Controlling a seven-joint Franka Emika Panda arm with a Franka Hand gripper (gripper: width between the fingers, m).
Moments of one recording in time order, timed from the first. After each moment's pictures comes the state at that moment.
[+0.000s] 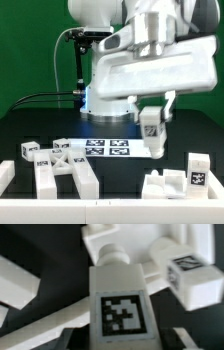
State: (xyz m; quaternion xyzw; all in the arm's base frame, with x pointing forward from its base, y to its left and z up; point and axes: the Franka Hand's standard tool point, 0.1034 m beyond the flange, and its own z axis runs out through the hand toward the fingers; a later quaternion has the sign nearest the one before) arm 0.568 0.033 0.125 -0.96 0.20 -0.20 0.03
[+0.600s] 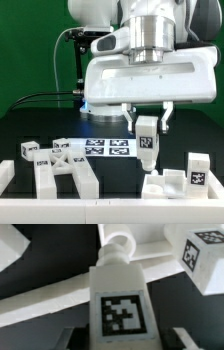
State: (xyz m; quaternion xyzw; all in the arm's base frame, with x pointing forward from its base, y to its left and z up) arm 0.590 0.037 0.115 -0.96 0.16 -0.21 0.01
